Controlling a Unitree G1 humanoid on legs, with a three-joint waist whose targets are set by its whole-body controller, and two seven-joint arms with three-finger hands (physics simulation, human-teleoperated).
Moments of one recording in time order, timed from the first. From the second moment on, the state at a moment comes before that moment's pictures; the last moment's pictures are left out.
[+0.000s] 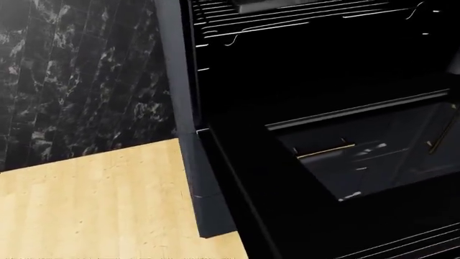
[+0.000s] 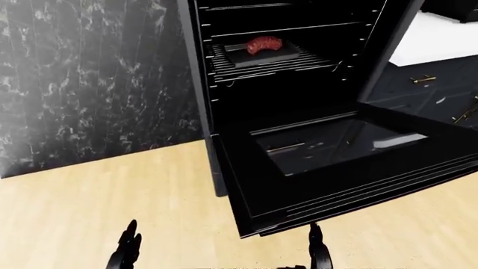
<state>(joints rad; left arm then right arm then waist) -0.08 0.17 0.19 1.38 -0.12 -0.88 -0.21 -0.09 -0.20 -0.19 1.38 0.03 -0.82 0.09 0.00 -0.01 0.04</state>
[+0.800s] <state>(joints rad) -0.08 0.15 0.18 1.38 -0.11 -0.88 -0.22 -0.09 -0.21 -0.20 1.39 0.04 -0.82 0.08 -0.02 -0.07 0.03</state>
